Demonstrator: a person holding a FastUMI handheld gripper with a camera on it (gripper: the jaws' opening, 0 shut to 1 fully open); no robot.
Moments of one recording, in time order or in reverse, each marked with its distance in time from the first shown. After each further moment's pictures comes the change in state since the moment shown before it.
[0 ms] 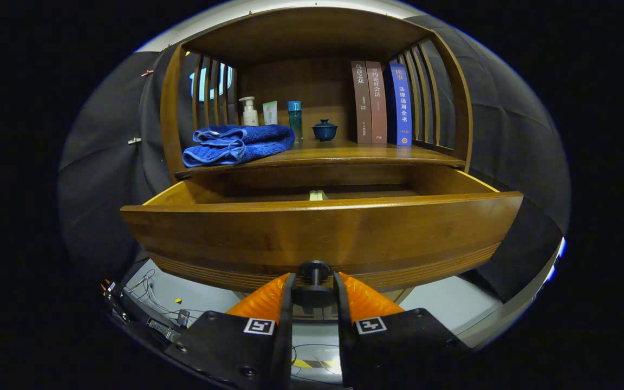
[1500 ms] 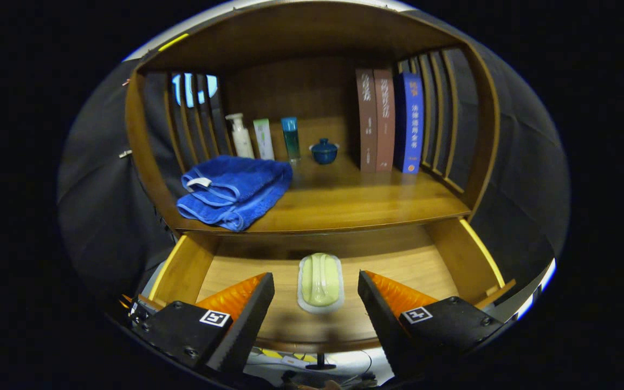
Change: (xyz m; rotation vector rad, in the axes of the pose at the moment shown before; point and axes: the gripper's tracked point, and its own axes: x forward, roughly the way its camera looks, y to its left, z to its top) arm 0.046 0.009 0.119 0.045 0.197 0.003
